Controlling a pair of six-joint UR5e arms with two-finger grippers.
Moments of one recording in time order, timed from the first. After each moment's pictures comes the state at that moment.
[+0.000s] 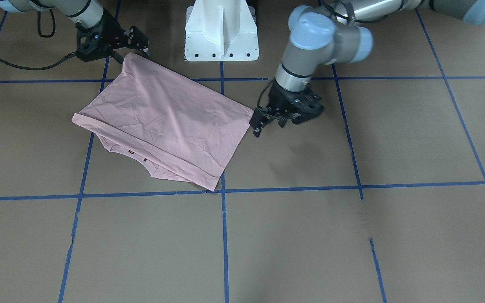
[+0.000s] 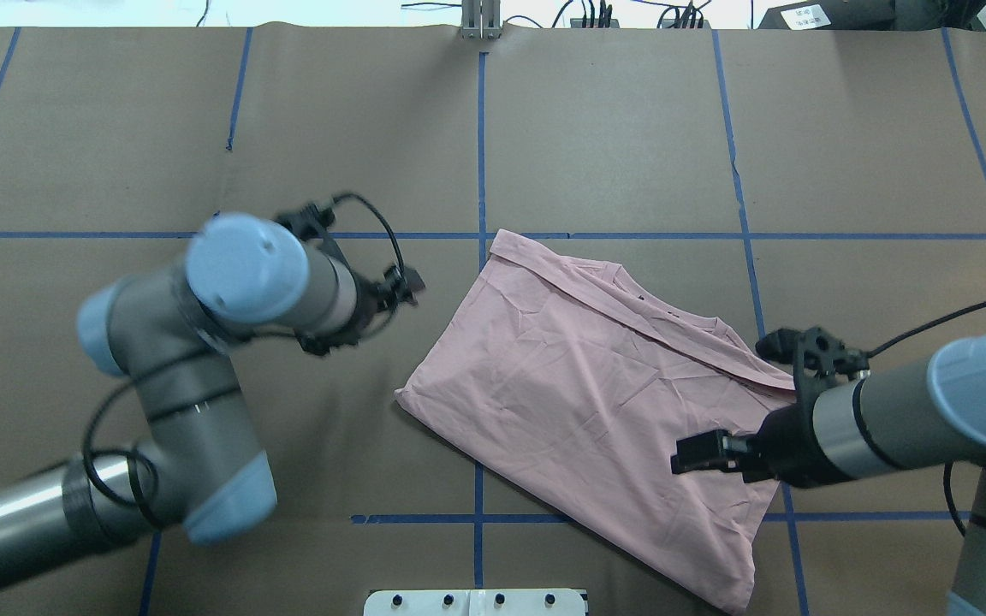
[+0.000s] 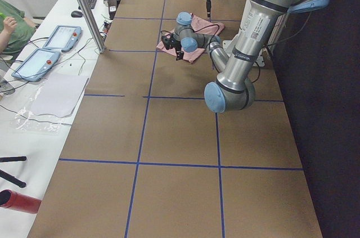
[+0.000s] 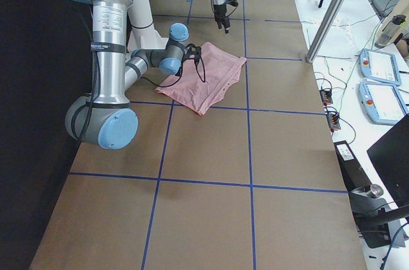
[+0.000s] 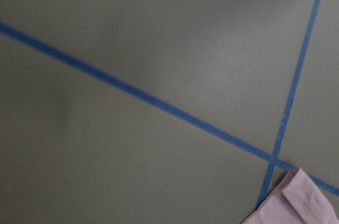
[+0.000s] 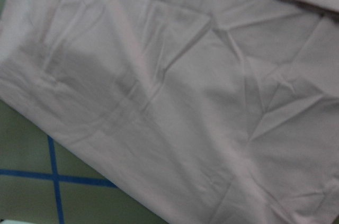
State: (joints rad) left arm -0.47 -2.10 -1.74 -1.83 -1.75 -1.84; right arm 0.46 -1.62 2.19 -1.07 2.03 1.45
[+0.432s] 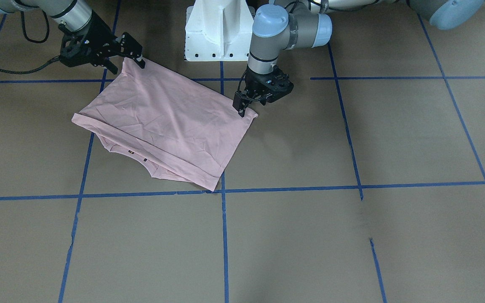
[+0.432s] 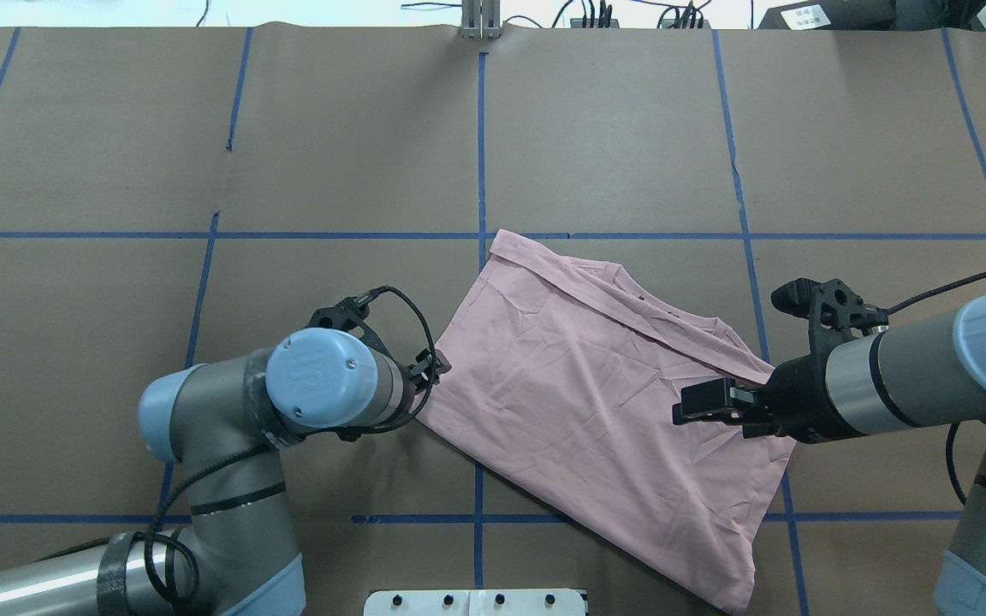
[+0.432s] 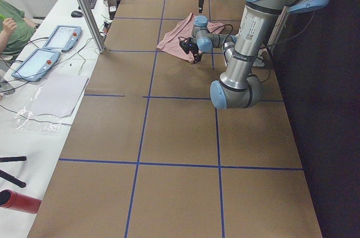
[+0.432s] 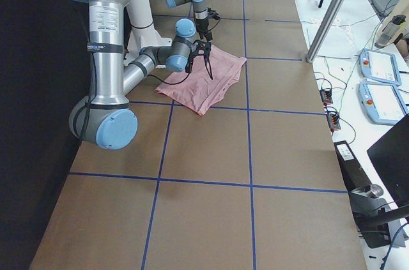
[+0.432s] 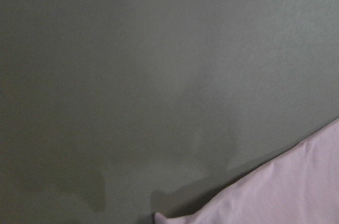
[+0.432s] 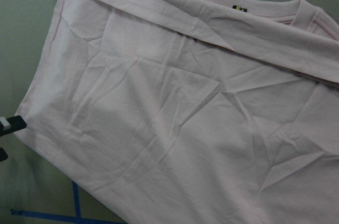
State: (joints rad) left arm -0.33 -2.14 -1.74 -1.72 -1.65 -1.99; right arm 0.53 -1.59 2.18 -1.07 2.02 1.45
